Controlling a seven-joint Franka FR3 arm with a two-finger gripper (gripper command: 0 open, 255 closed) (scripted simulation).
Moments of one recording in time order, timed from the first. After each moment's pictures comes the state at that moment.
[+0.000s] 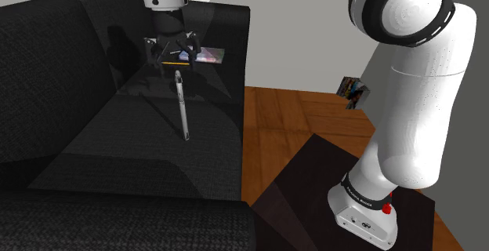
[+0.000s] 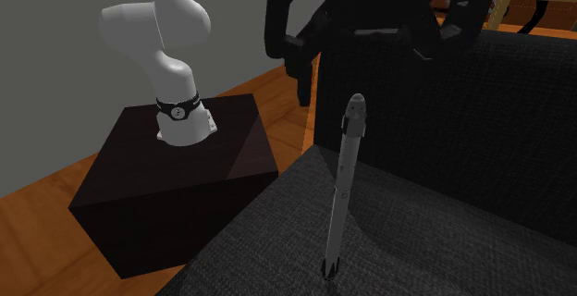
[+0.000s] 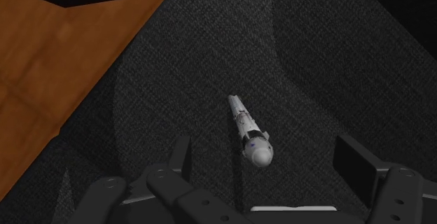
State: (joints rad) arm 0.16 0.33 0.28 -1.36 -0.01 1.57 0.58
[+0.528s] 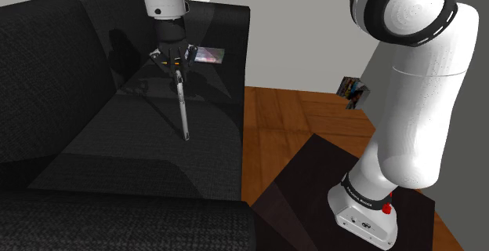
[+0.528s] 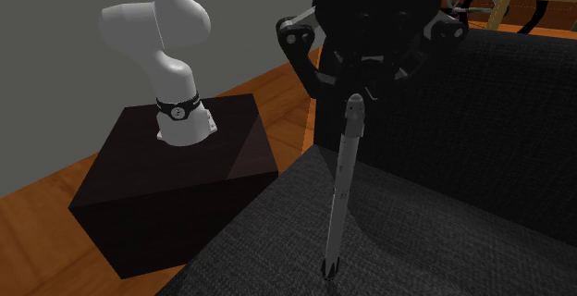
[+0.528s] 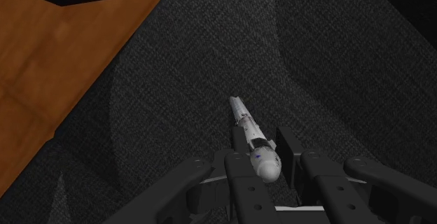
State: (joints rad) arm 0.16 0.32 0.28 -1.42 -0.01 1.62 0.57
